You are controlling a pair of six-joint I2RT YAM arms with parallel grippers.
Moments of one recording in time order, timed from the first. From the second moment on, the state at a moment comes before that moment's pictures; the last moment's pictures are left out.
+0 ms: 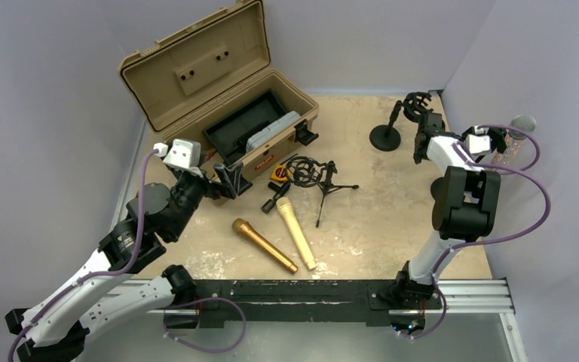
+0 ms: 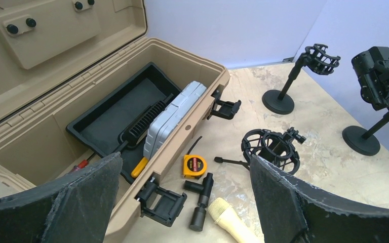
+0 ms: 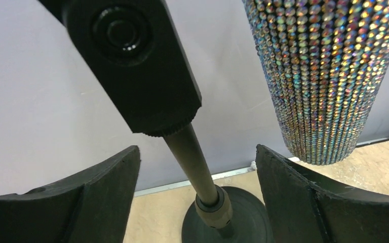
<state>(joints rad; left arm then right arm) -0.88 0.64 0.94 -0.30 -0.52 -0.15 -0.16 1.79 1.26 -0.66 1.51 1.41</state>
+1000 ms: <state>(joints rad) -0.89 0.61 0.94 -0.30 -0.52 -0.14 0.30 1.69 1.22 -0.68 1.49 1.40</state>
